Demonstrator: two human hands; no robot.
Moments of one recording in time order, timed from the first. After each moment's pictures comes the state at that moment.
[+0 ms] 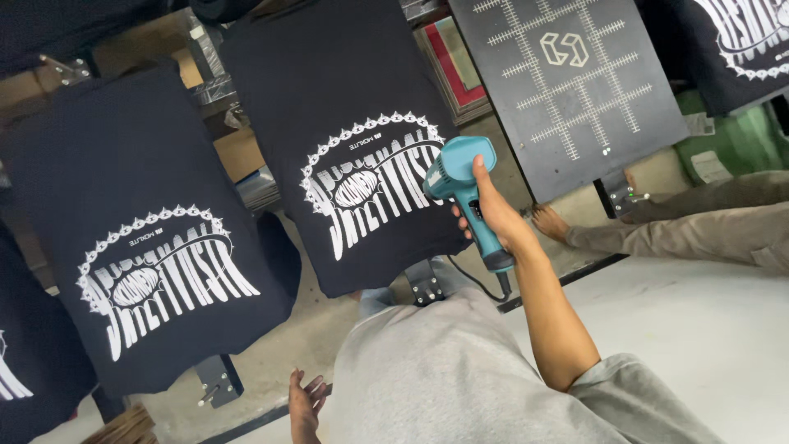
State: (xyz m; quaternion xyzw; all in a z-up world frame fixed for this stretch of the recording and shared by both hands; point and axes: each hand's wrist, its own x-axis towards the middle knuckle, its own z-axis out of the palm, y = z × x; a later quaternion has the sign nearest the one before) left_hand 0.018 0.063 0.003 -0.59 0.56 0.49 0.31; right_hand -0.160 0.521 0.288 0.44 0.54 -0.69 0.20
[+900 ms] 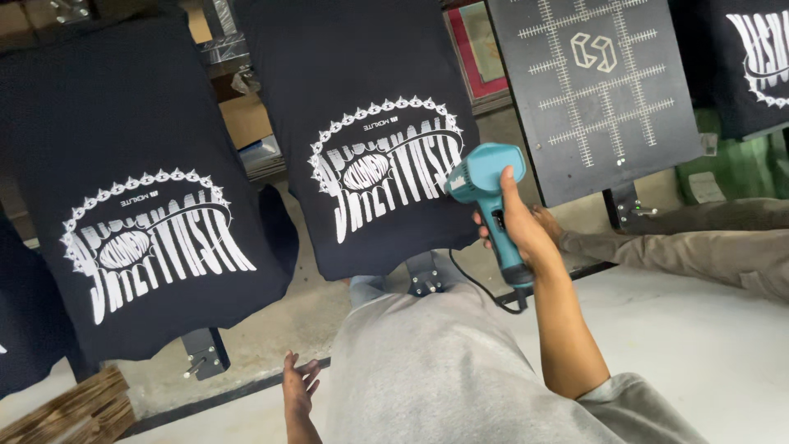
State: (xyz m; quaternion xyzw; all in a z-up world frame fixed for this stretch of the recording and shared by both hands) left_hand 0.016 0.074 0.022 -0.59 0.55 0.51 0.31; right_hand -0.150 0.514 0.267 0.46 0.54 -0.67 0.20
